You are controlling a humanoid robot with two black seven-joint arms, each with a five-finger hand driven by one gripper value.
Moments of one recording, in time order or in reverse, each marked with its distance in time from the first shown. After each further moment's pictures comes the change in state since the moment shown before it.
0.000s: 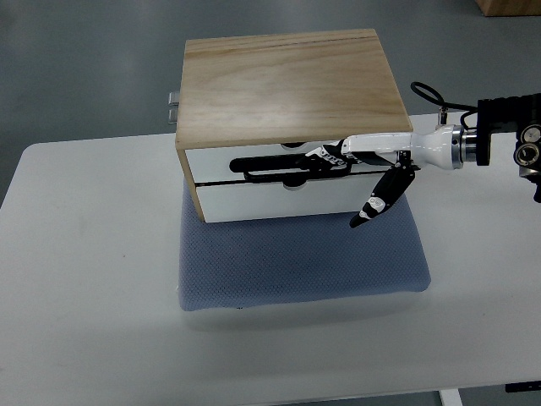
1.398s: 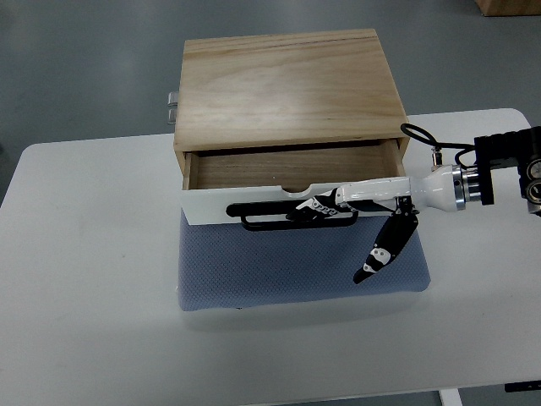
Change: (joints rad) left arm 0.000 0.000 0.000 0.000 0.000 0.000 0.000; right arm -0.006 -0.089 -0.058 0.248 0.002 0.011 0.002
